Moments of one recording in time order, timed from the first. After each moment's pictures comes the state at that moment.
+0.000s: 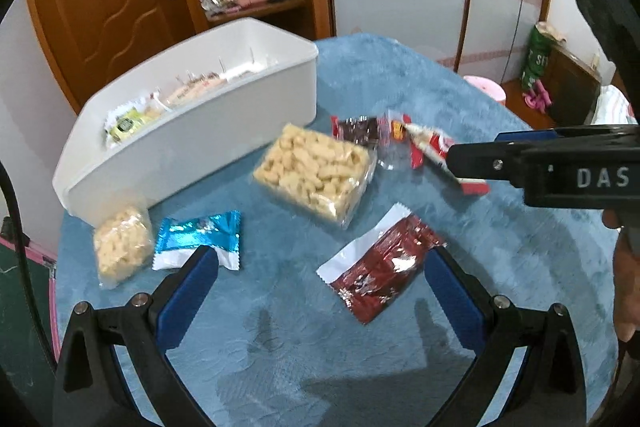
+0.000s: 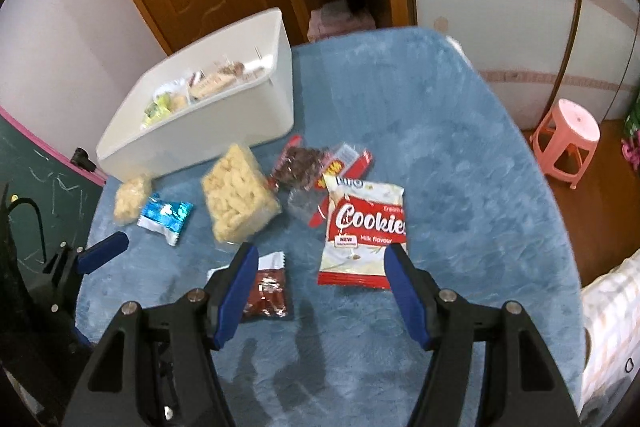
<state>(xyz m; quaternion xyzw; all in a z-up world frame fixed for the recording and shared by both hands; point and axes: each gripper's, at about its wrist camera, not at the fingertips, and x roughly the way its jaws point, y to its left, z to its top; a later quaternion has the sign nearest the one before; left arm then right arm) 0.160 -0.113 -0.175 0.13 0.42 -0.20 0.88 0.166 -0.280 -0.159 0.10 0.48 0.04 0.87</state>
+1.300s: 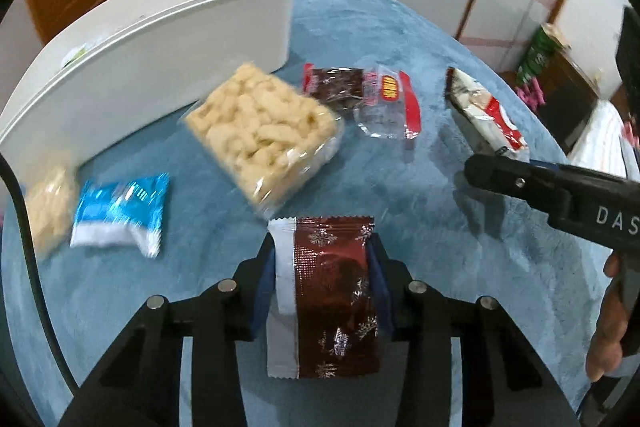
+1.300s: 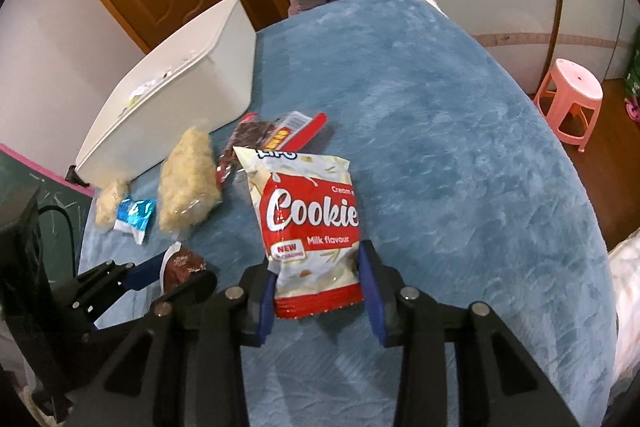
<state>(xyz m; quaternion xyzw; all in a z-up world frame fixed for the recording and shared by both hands) 0.191 -0.151 -0.222 0.07 0.49 -0.19 0.84 0.156 -0.312 -0.195 0.15 0.48 0.03 0.86</state>
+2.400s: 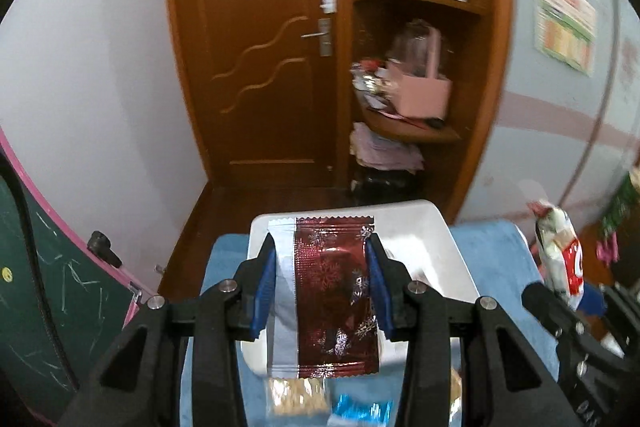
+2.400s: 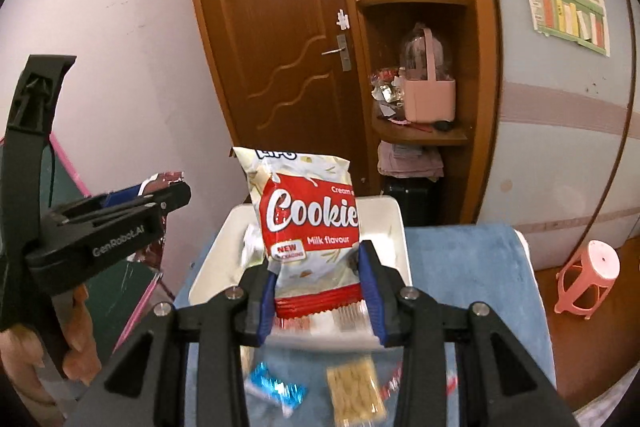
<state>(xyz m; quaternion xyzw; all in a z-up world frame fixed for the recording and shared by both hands) 0.329 0.016 0.042 -0.01 0.33 0.02 0.94 0.266 -0.175 0.016 0.04 0.30 0.11 0.95</state>
